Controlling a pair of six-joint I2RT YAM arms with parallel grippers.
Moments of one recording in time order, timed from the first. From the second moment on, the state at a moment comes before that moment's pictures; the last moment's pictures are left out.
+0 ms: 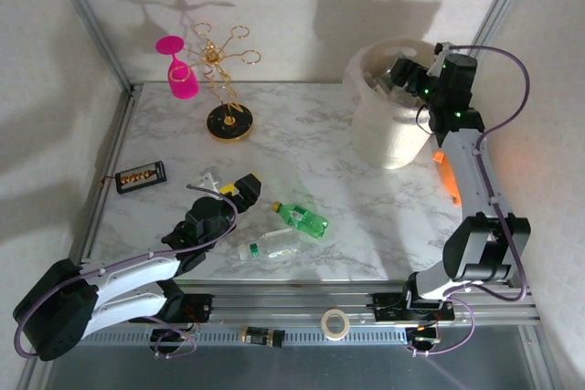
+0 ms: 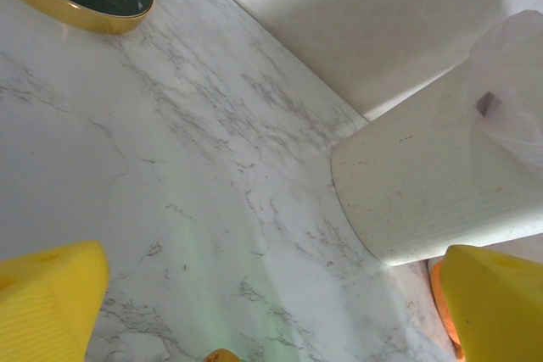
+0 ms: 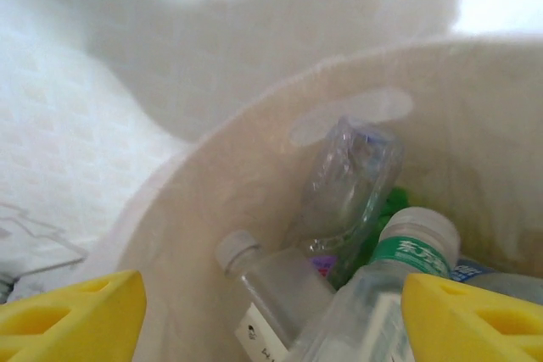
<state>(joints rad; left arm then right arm) -0.69 1.03 0.26 0.55 -0.35 -0.93 0.00 1.48 1.45 -0.24 -0.20 0.39</state>
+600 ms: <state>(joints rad) -0.64 1.05 0.27 0.53 -0.37 -0.95 0.31 1.20 1.21 -0.15 -0.38 0.31</state>
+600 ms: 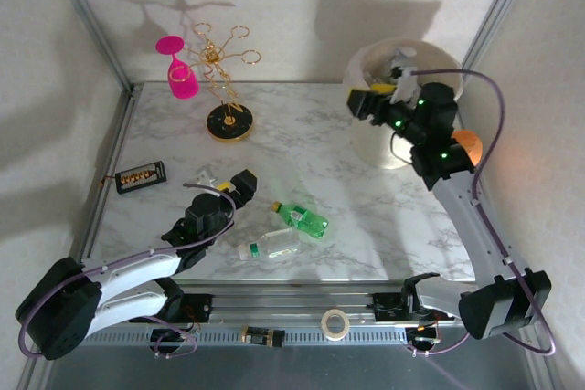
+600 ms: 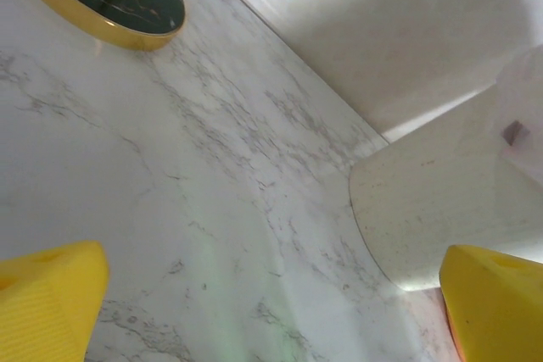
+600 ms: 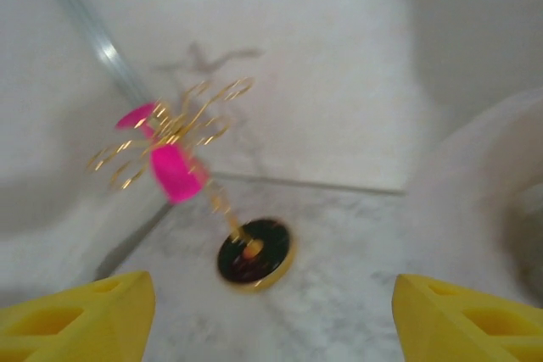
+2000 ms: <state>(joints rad) -0.51 0.97 0.27 0.43 -0.39 -1.04 0.89 1.73 1.20 -0.74 0.02 0.06</state>
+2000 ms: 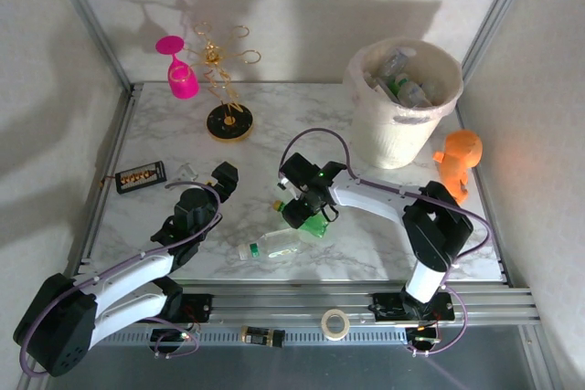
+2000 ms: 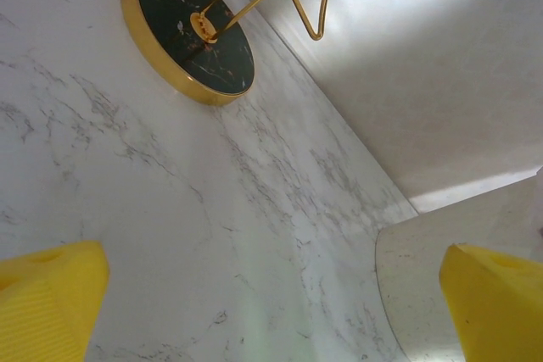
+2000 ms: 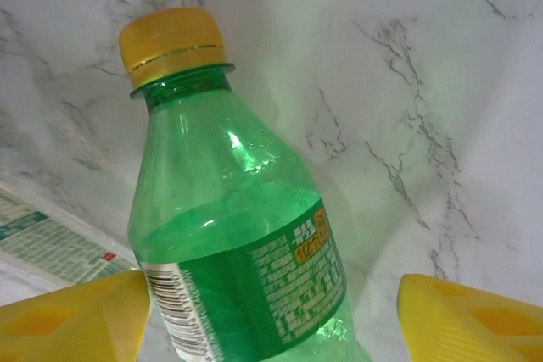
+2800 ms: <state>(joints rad) -0.51 0.97 0.27 0.43 -0.39 -1.04 0.89 1.86 1.22 -0.72 0.11 0.01</state>
